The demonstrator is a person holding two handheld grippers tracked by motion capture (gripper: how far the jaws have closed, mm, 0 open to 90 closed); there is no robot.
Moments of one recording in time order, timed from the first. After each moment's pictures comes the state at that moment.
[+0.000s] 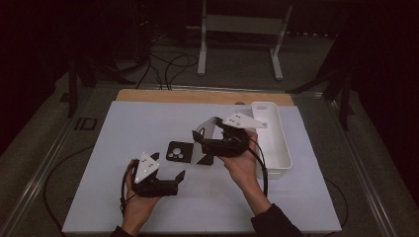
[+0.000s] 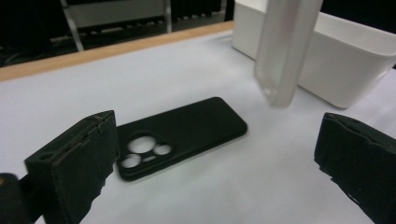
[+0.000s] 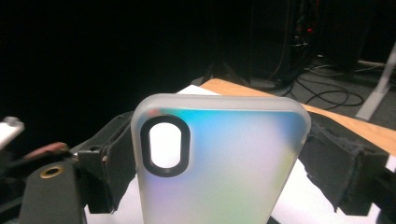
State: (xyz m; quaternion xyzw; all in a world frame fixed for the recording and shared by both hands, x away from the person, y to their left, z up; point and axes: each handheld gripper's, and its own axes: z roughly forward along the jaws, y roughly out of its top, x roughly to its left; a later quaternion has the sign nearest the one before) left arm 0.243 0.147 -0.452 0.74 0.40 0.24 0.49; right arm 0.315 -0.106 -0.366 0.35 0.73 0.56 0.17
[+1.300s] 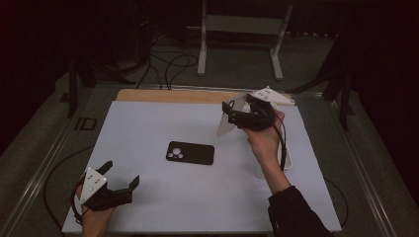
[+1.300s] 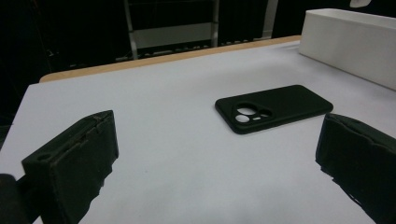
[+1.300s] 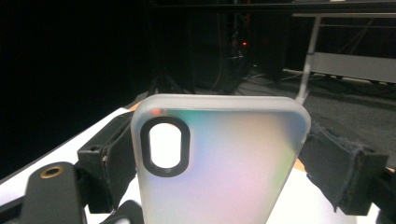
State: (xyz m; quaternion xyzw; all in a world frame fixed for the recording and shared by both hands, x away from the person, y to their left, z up) left arm 0.215 0.252 -0.483 0.69 0.43 0.31 0.50; right arm 0.365 -0.165 -0.339 0.42 0.69 0.54 0.25
